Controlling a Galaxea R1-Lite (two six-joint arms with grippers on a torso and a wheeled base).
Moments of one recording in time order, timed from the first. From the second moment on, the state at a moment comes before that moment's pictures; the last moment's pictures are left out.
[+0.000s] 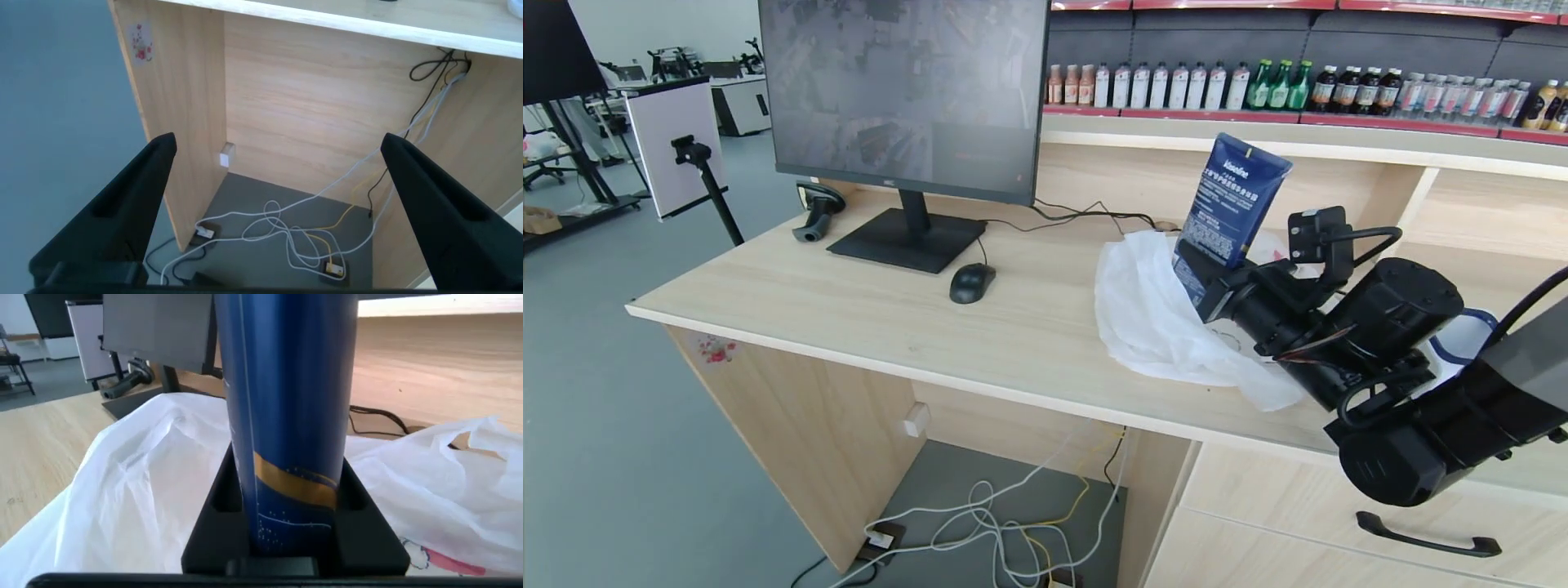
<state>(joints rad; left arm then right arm) 0.00 0.00 0.00 0.00 0.00 0.01 0.38 2.02 -0.80 -1.57 0.11 0.06</state>
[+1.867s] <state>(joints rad) 0.00 0.00 0.00 0.00 0.00 0.01 0.40 2.13 -0.84 -1.57 0.01 0.52</state>
